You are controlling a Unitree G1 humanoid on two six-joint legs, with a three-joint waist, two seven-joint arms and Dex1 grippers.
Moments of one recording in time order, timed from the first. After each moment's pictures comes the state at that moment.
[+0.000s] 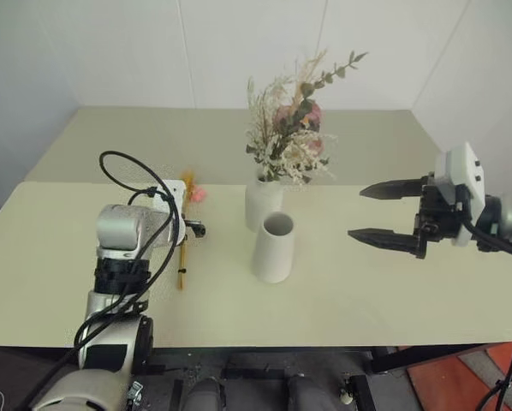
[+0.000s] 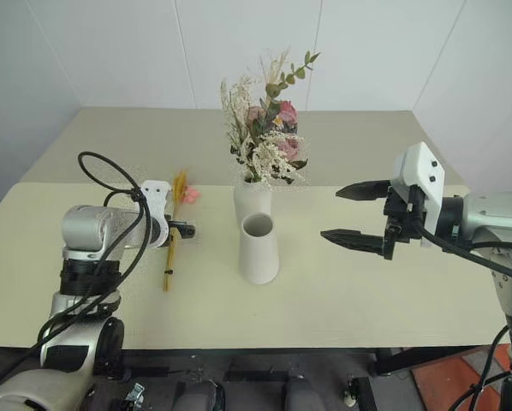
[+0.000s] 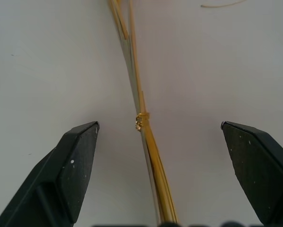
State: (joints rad) left arm -0.88 0.33 0.14 0.17 -0.27 1.46 -0.03; right arm -0.46 -0.99 -0.22 -0.33 0.63 0.63 1.11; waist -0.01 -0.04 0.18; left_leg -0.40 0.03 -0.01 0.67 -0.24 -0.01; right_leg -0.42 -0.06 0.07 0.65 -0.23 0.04
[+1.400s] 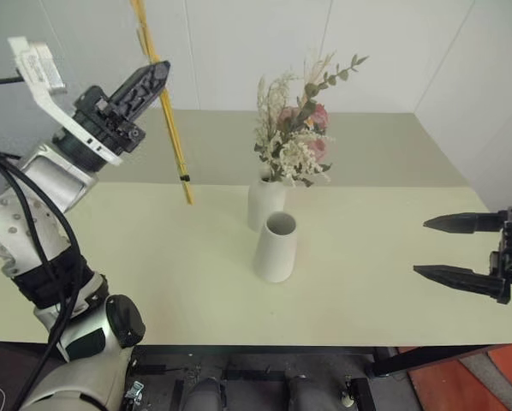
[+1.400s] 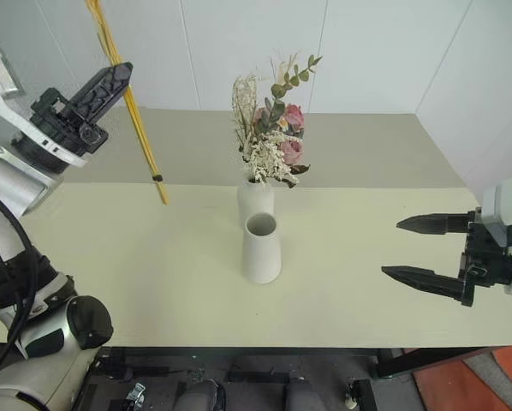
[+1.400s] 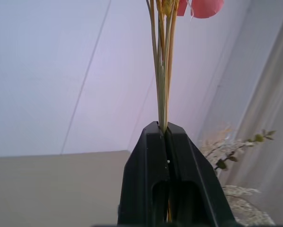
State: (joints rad) left arm -0.90 0.40 0.62 -0.20 -0.93 1.05 -0.62; right arm 0.02 -1.09 -0.69 -0.38 0.70 0.60 1.29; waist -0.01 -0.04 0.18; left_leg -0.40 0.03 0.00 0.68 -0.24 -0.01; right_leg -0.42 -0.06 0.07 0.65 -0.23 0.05
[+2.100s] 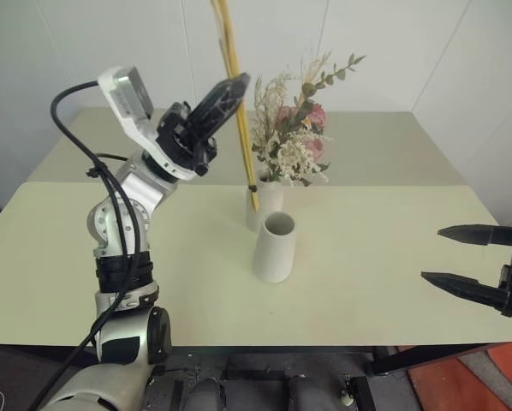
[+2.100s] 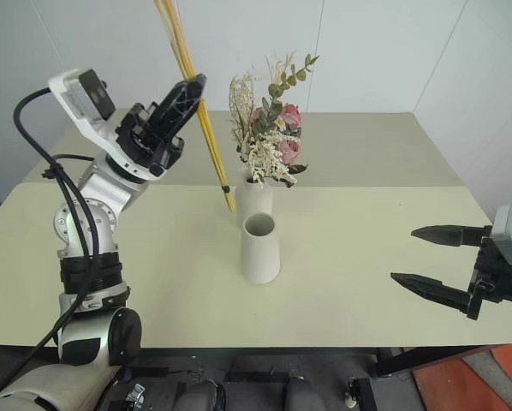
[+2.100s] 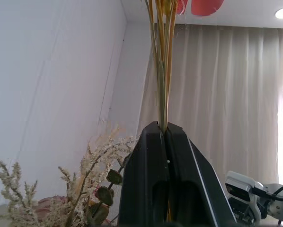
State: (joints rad) left arm -0.89 0.23 0.30 0.02 -0.91 0.59 -0.96; right arm 0.13 -1.03 -0.77 -0.44 0.69 0.59 1.23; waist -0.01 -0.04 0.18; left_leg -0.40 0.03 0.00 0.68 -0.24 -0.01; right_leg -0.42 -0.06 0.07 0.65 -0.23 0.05
